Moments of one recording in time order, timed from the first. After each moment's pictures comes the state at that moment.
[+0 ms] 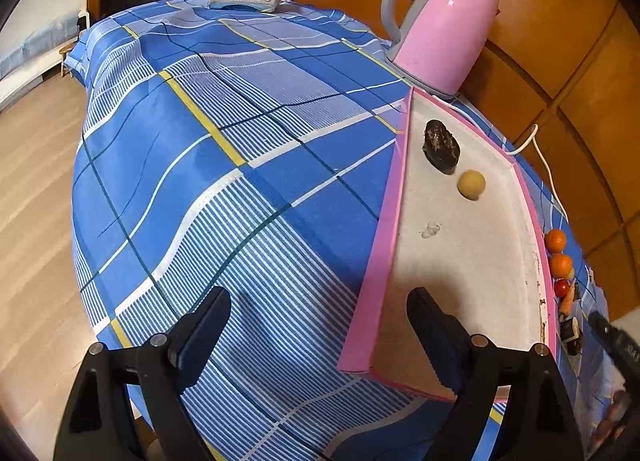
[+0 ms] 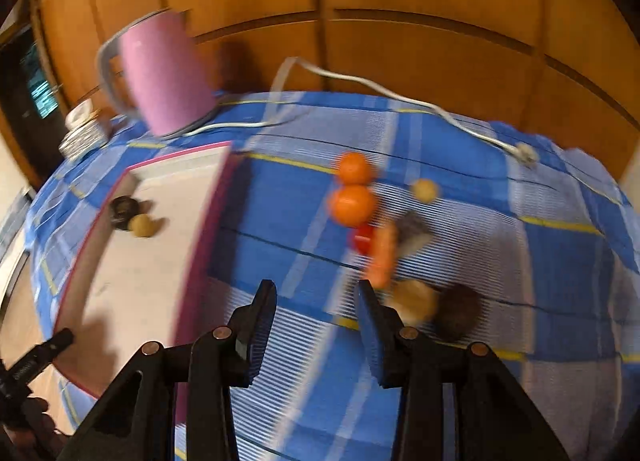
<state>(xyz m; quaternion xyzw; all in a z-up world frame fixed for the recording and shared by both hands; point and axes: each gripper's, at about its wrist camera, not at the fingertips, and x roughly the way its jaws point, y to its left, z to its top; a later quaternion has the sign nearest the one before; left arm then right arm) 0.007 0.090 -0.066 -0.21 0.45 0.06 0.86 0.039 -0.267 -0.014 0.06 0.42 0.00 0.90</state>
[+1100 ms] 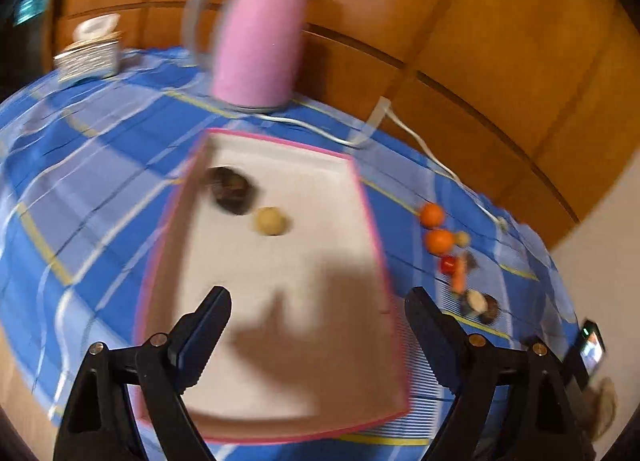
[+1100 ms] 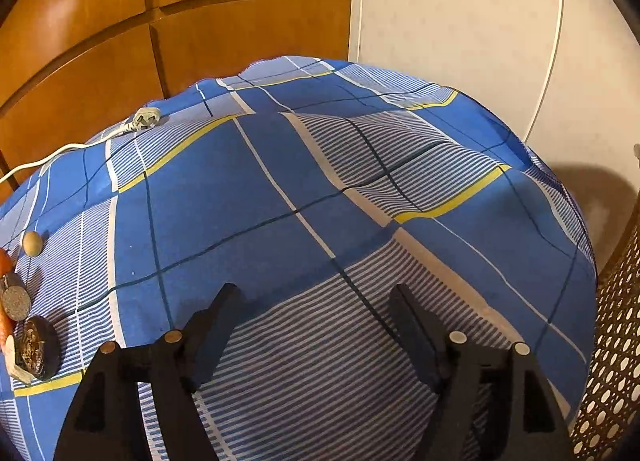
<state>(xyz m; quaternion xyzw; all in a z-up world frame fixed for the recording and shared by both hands) 0.047 -0.016 0.016 -0.12 0.42 -0.16 0.89 -0.056 -0.466 -0.084 0.20 0.37 -0.42 0.80</state>
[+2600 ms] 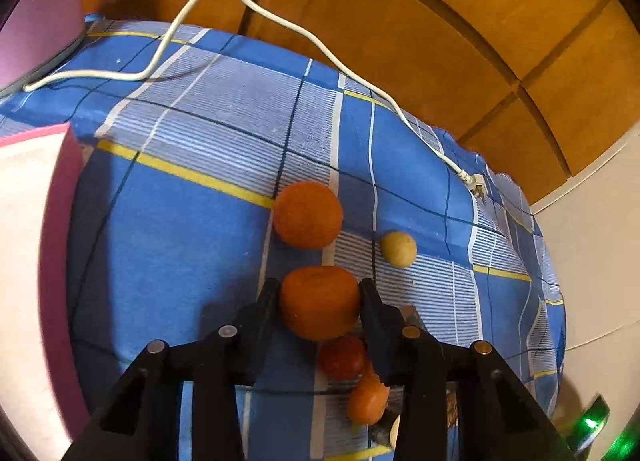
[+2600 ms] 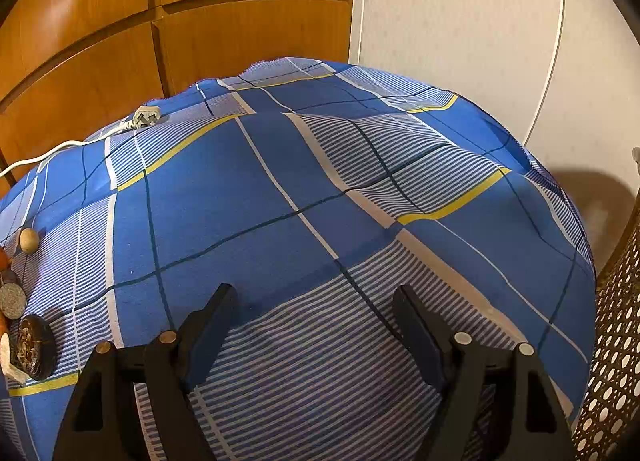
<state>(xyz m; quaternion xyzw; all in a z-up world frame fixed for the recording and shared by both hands) 0.187 -0.217 -0.051 -0.11 0.52 -0.26 0.81 -0.045 -0.466 -0.083 0.19 0.37 -0.42 0.80</state>
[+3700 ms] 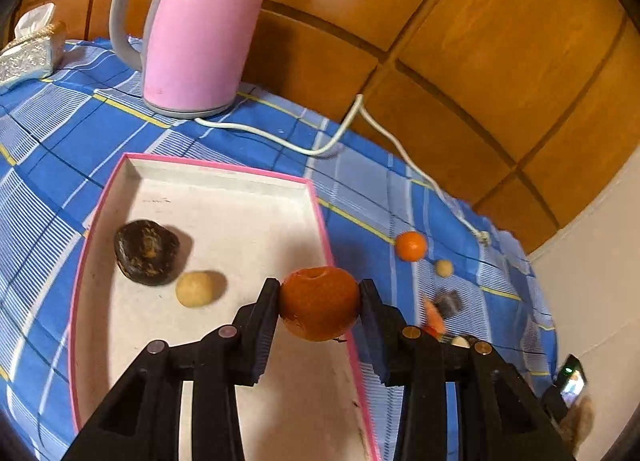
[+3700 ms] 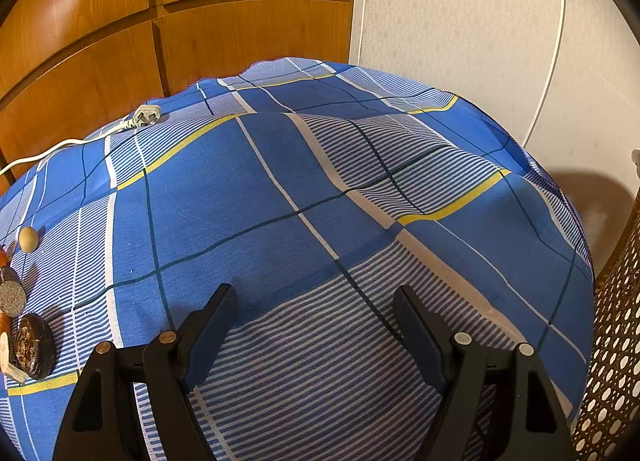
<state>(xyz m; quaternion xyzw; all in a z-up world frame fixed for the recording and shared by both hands) 0.144 -0.037 0.004 -0.15 0.44 -0.20 0.86 -0.045 -0.466 -0.084 0.19 0.37 -0.43 0.80</state>
